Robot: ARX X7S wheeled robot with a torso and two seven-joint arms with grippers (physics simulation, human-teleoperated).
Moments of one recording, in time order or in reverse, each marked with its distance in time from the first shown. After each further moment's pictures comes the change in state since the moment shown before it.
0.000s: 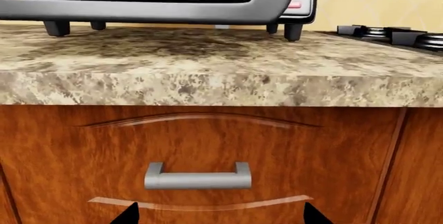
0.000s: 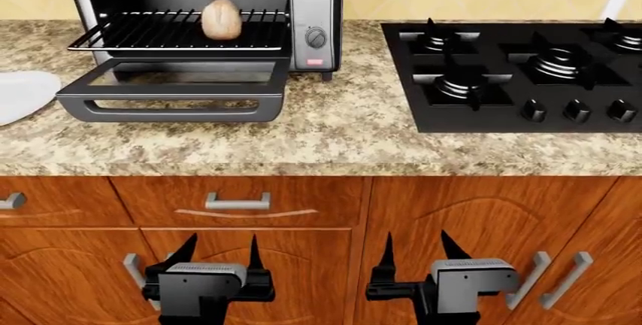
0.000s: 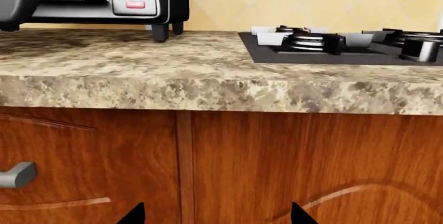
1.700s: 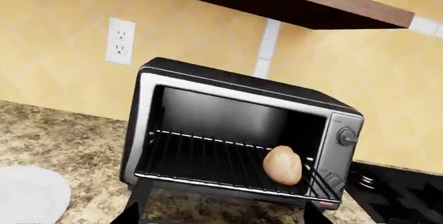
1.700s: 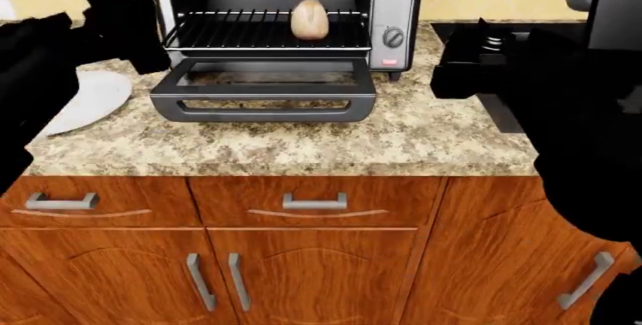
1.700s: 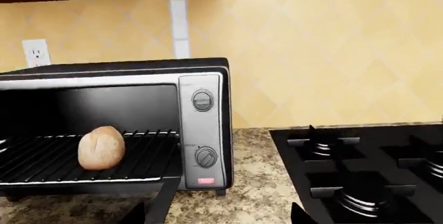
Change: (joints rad) left arm -1.074 -0.556 -0.146 0.408 -1.649 -1.095 -1.000; right arm 1.001 0.374 0.132 -0.461 1.177 1.271 0.745
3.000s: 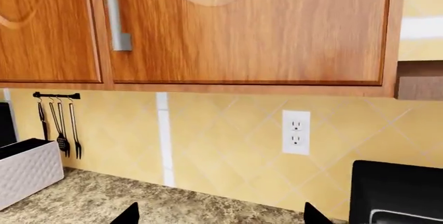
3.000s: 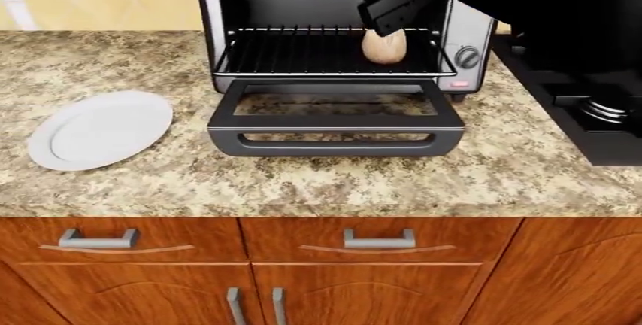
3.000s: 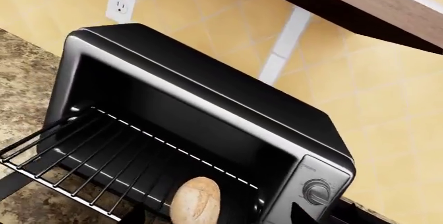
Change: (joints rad) left arm -0.987 -0.126 0.656 -0.716 0.522 -0.175 0.338; right arm 0.748 -0.040 -0.596 0.479 0.264 0.188 0.050
